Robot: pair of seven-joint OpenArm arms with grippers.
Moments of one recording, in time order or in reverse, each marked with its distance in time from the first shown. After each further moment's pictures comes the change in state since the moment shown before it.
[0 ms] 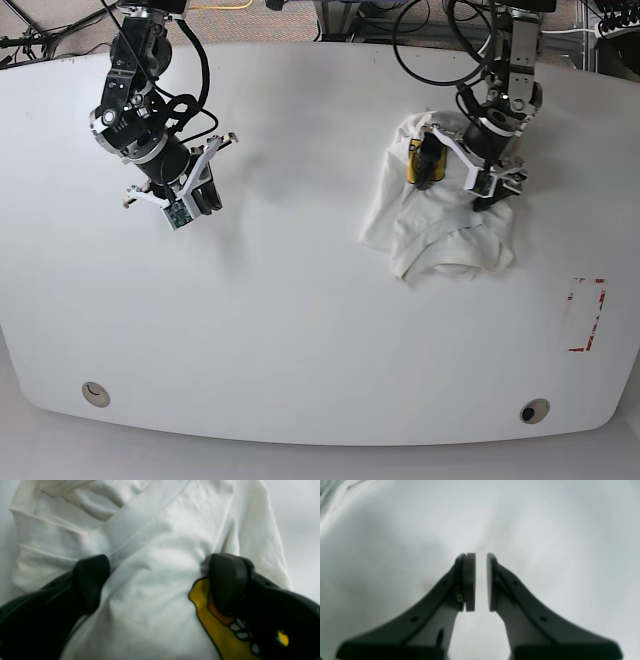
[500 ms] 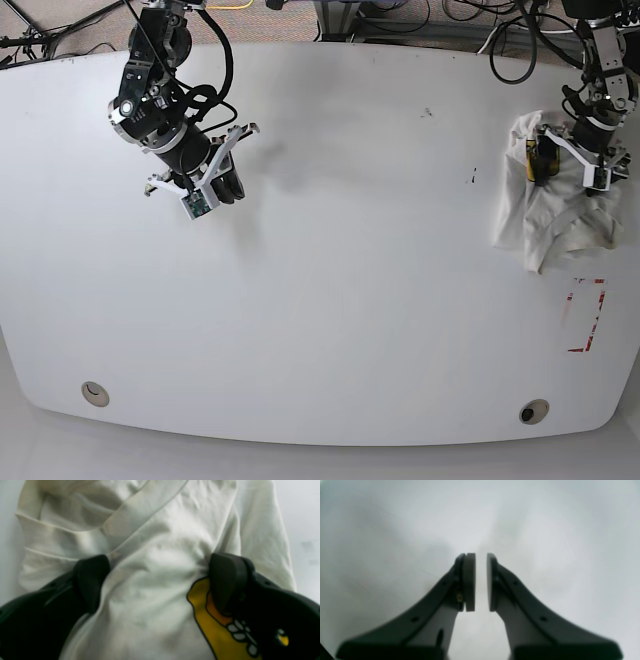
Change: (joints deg) left arm -0.8 -10.1 -19.6 -12.4 -3.3 -9.5 -1.0; right arm -1.8 -3.7 -0.8 0.0 0.3 0.1 0.4
